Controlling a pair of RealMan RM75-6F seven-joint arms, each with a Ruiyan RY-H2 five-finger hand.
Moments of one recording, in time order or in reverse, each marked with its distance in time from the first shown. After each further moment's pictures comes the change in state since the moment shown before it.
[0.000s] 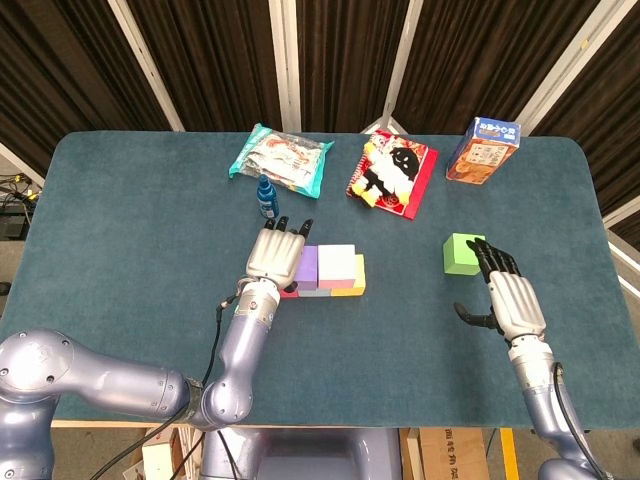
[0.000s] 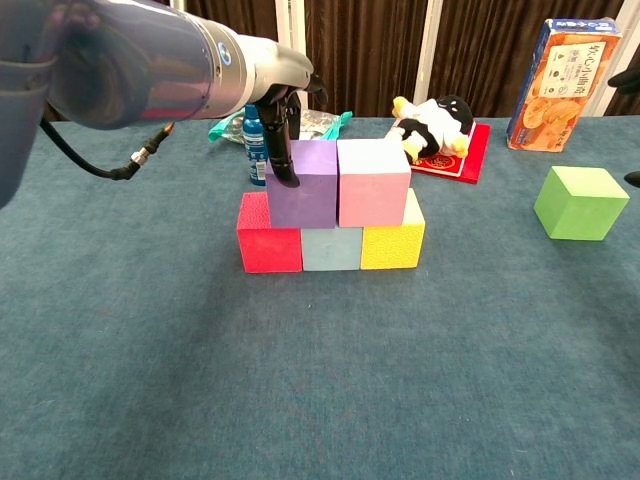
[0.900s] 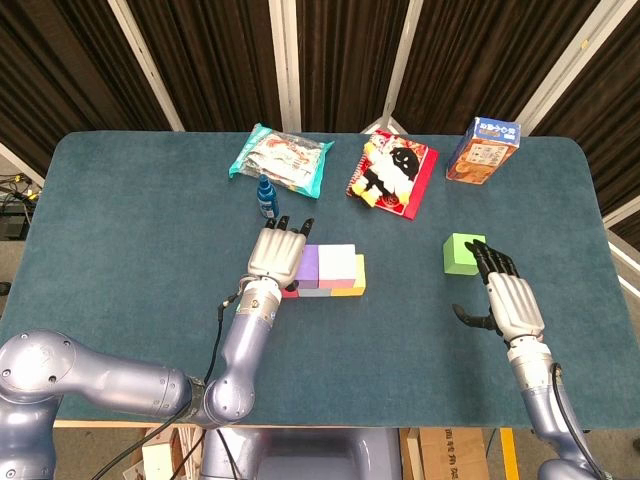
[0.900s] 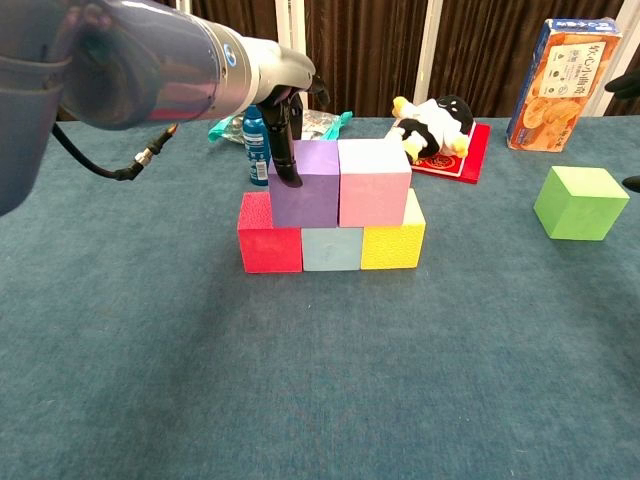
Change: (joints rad) left arm 0.005 -0.013 -0.016 0.019 0.001 -0.015 0.007; right arm 0.001 -0.002 -0.005 -0.001 0.000 -0.004 -0.002
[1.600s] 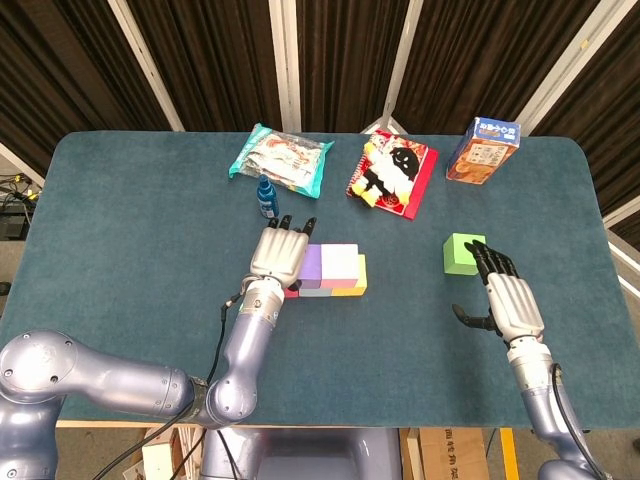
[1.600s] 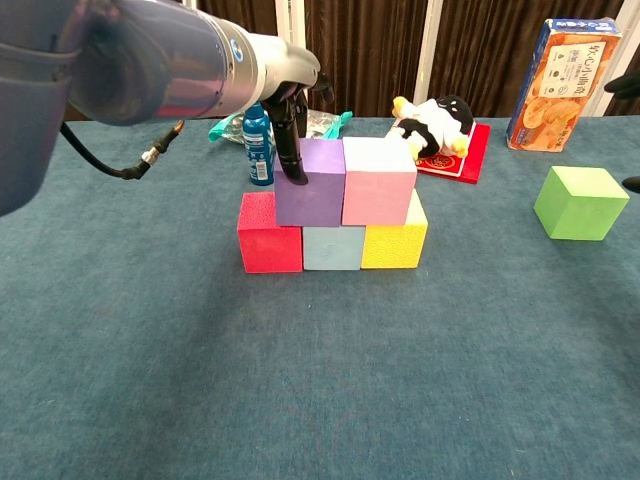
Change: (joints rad) left arm -0.004 -0.008 -0.016 0.004 -0.004 0.001 0.005; right arm 0.000 0.000 -0.002 -0.002 -0.002 0.000 0.000
